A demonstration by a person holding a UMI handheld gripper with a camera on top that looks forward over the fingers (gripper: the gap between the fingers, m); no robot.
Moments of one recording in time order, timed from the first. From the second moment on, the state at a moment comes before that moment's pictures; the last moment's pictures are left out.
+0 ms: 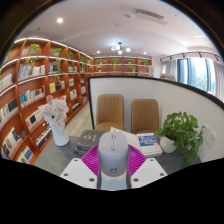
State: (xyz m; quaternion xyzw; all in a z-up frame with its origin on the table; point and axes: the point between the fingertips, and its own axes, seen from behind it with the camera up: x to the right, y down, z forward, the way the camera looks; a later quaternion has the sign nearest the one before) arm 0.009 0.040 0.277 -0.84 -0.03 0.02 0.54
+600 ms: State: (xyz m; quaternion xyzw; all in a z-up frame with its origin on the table) arm 0.069 0.097 0.002 -0.94 0.00 0.02 0.35
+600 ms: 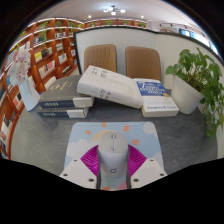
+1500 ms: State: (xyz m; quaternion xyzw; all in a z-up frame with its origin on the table) arm 0.076 -0.009 0.146 -0.91 -0.01 -0.01 0.40
